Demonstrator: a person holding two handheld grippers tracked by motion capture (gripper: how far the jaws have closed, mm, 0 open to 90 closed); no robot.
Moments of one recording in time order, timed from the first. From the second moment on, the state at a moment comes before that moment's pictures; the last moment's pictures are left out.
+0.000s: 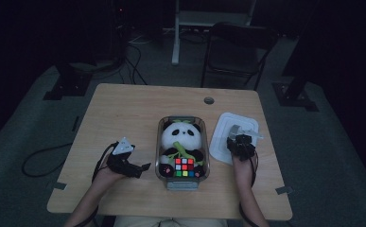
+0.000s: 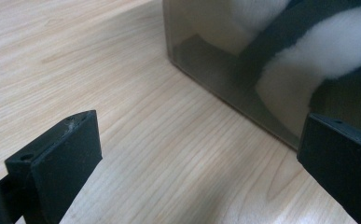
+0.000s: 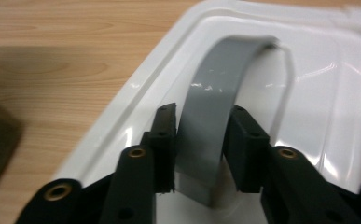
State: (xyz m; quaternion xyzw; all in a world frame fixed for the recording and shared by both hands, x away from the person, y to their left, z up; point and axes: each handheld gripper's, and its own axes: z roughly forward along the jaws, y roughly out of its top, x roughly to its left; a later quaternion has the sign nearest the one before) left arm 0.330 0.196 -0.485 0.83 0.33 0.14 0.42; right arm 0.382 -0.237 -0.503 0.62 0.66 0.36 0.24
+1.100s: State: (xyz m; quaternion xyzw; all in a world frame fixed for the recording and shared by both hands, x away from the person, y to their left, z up) left arm 0.332 0.146 -0.484 0.85 0.28 0.14 0.42; right arm 0.292 -0.240 -0.356 0.46 0.70 0.52 0.19
